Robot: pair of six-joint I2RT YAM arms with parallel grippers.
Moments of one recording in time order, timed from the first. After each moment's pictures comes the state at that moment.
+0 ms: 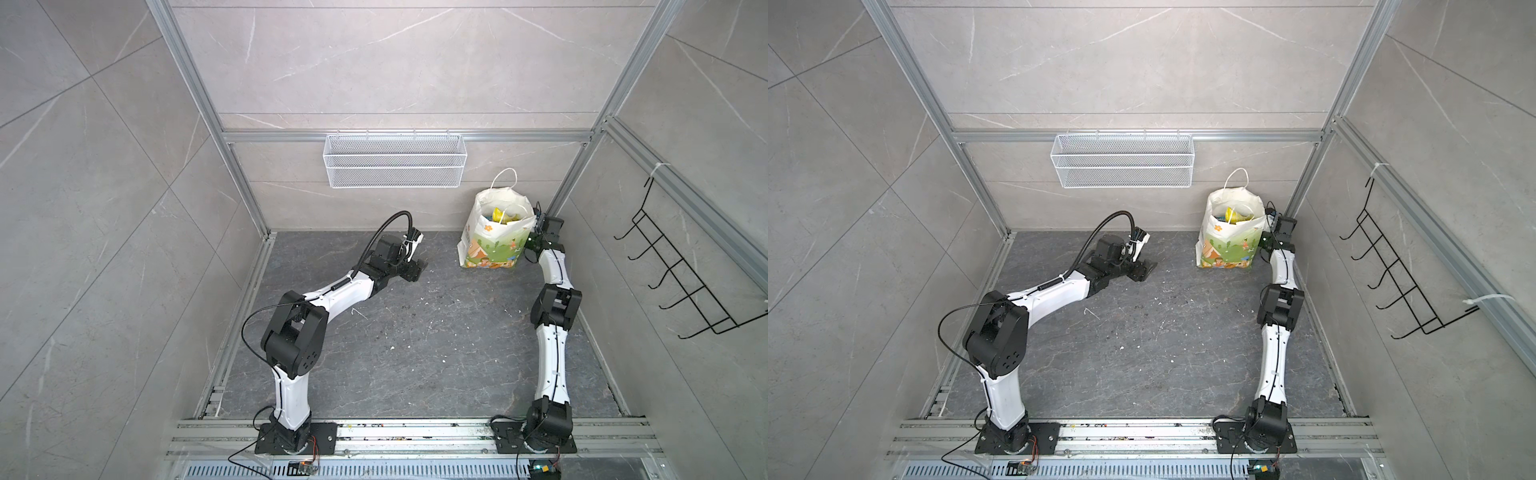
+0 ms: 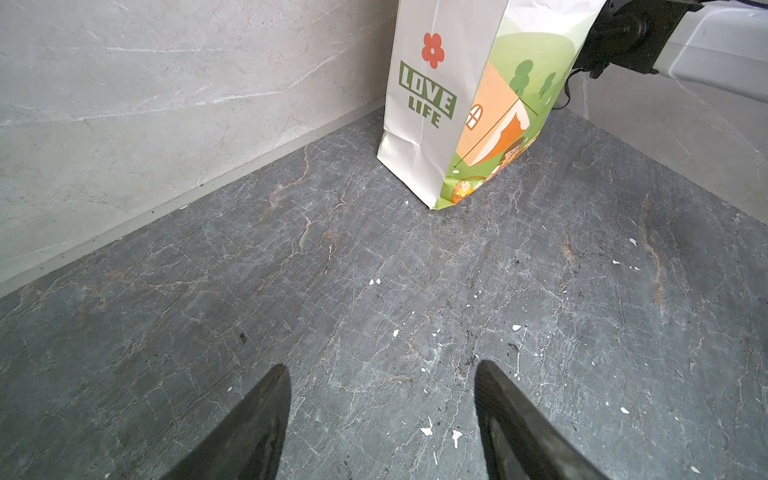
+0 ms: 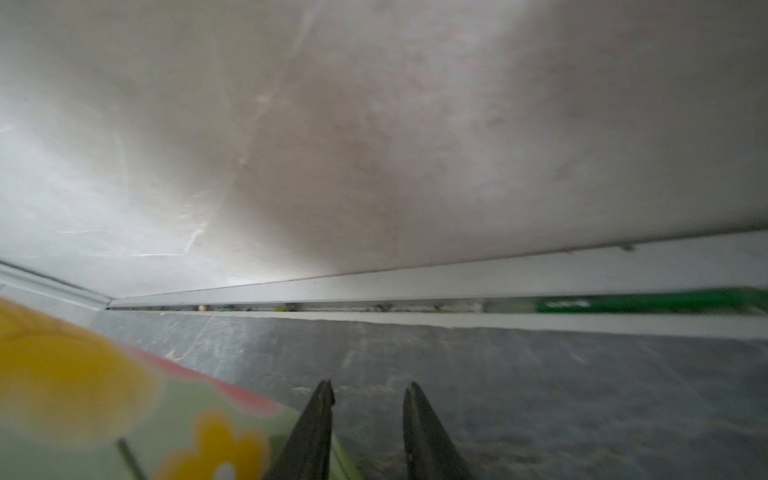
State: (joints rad) left arm -0.61 1.91 1.42 -0.01 0.19 0.03; right arm -0.30 3.01 2.85 -0.34 -0.79 0.25
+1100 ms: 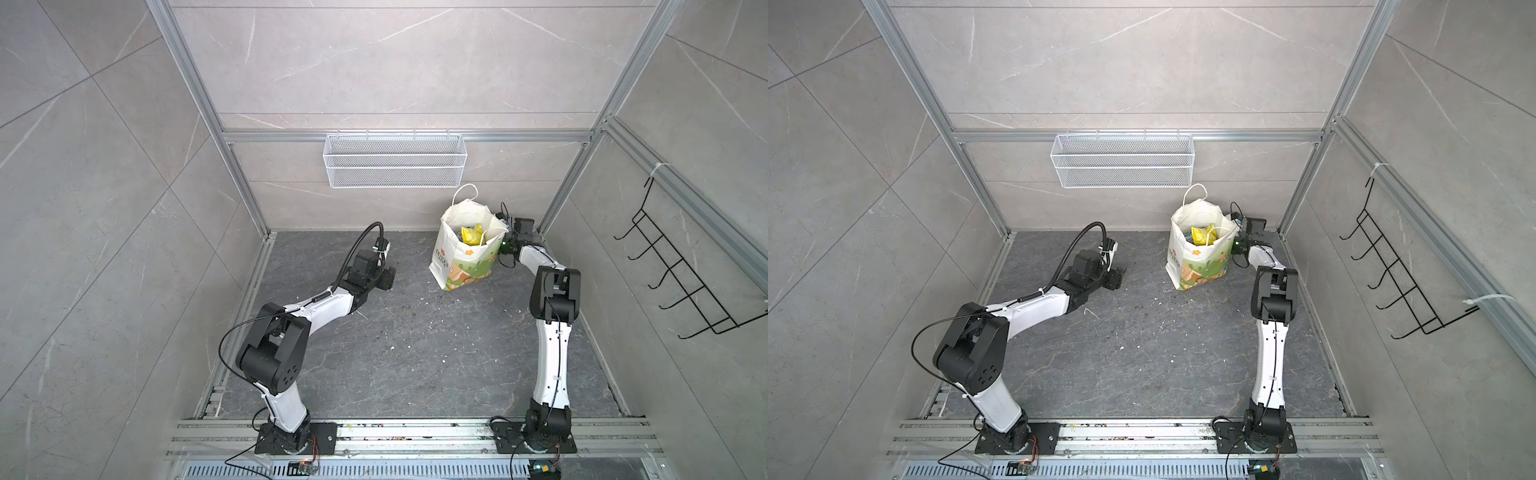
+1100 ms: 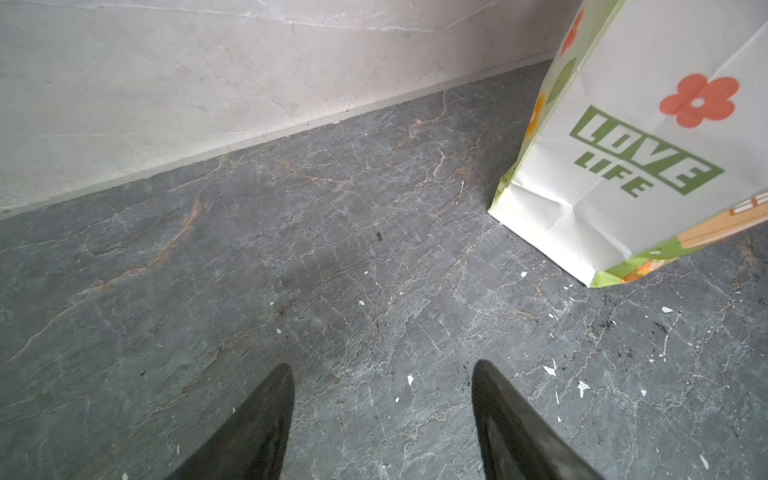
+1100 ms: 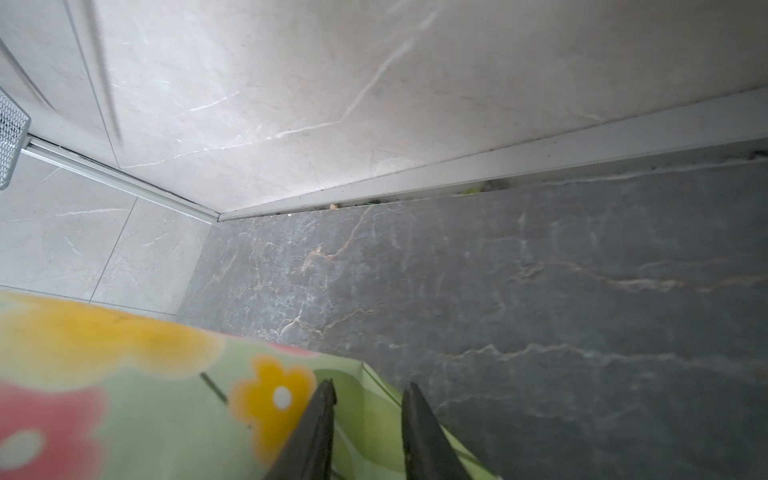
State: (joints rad) left arm -0.52 1.73 1.09 0.11 -0.07 -0.04; right arm -0.13 2.52 2.00 -0.13 -0.87 0.30
